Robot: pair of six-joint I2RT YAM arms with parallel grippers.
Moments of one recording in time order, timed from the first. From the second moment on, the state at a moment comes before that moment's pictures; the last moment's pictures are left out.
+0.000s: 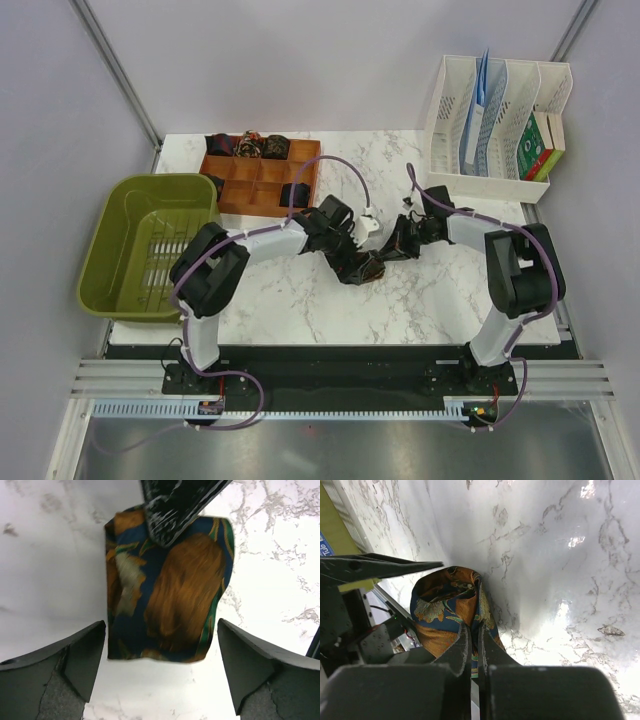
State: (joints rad) left arm -0.77 1.95 1.28 -0.32 0.45 0.26; right arm 0.19 1.77 0.97 -0.35 -0.70 0.52
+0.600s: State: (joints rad) left arm -0.58 1.52 1.16 -0.31 0.38 0.16; right arm 0.25 1.72 1.20 -0.36 -0.57 0.70
